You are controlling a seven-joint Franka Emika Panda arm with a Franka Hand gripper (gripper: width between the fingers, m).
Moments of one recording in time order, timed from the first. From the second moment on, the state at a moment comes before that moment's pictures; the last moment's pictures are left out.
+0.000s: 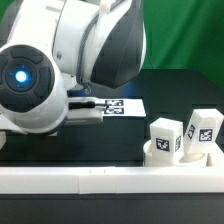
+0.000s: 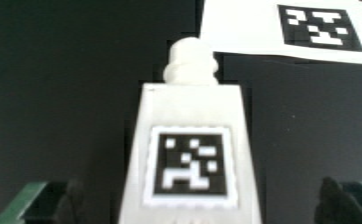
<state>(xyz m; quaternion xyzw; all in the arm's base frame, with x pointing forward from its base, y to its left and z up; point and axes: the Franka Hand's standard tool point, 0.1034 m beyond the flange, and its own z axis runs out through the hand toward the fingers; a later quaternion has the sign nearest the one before) 0.470 -0.129 0.012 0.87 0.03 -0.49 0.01</state>
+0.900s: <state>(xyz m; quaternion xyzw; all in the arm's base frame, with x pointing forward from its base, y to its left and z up) 0.471 -0.130 0.012 0.87 0.03 -0.49 0.01</state>
